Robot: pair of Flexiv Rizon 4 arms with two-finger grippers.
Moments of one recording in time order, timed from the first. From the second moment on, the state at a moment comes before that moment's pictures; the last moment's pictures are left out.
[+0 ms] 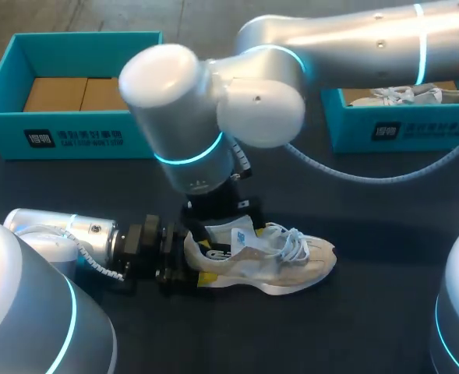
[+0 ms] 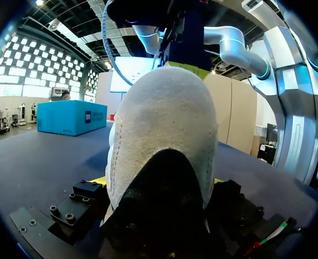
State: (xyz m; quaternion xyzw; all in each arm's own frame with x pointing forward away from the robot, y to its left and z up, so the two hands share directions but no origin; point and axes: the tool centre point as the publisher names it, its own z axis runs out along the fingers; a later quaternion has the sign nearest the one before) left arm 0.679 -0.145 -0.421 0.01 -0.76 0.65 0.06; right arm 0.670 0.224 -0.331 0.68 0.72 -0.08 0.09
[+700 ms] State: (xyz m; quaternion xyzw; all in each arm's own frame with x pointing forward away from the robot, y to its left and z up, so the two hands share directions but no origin) left arm 0.679 -0.145 -0.421 0.01 -0.76 0.65 0.06; right arm 0.670 0.199 -0.345 0.66 0.72 -0.16 0.15
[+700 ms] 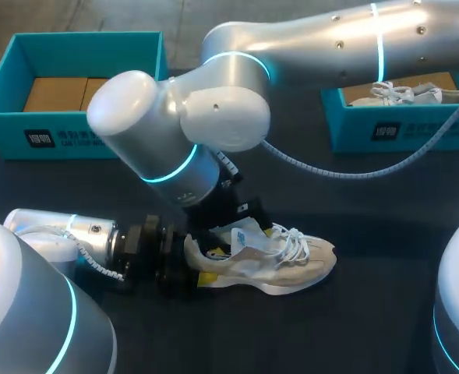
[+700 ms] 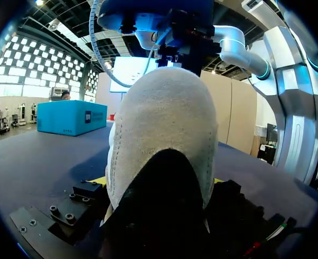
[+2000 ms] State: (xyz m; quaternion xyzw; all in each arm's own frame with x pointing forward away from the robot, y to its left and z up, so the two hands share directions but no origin) left arm 0.679 -0.145 -0.421 0.01 -0.76 0.65 0.06; right arm 0.671 0.158 -0.337 0.68 0.70 -0.15 0.15
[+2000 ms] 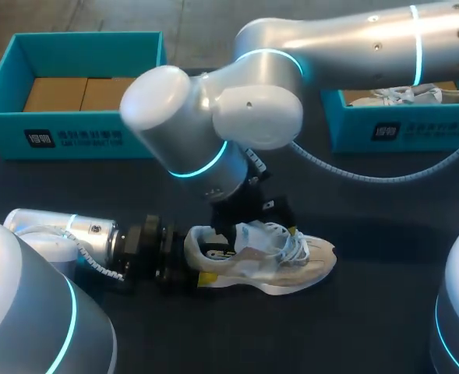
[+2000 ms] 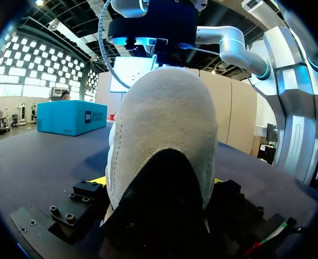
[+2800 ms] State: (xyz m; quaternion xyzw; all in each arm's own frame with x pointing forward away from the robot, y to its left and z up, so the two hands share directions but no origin) left arm 0.679 -0.145 -0.421 0.01 -0.76 0.65 0.06; right arm 0.652 0.160 -0.326 0.69 0.71 -0.13 0.12
